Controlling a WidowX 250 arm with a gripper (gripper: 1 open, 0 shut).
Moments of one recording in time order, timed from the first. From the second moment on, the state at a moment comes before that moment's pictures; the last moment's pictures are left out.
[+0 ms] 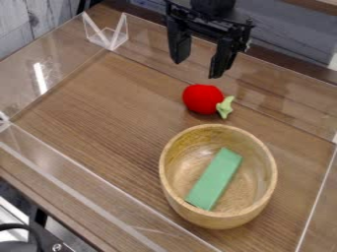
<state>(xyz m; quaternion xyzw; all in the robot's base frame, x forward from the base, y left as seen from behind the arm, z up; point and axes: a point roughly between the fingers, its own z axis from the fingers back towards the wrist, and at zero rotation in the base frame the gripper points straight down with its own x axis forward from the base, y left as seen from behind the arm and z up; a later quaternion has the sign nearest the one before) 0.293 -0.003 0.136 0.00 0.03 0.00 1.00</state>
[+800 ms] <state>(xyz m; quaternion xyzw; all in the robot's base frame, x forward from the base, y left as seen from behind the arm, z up) 0.305 -0.016 0.070 0.00 0.06 0.08 0.99</state>
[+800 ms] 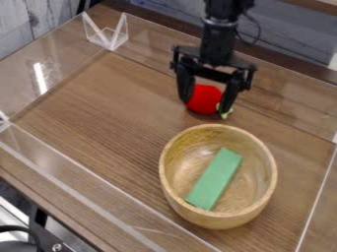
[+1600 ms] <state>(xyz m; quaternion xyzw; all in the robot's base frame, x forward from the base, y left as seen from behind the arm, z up) 0.303 0.007 0.142 -0.03 0.00 0.14 0.99</state>
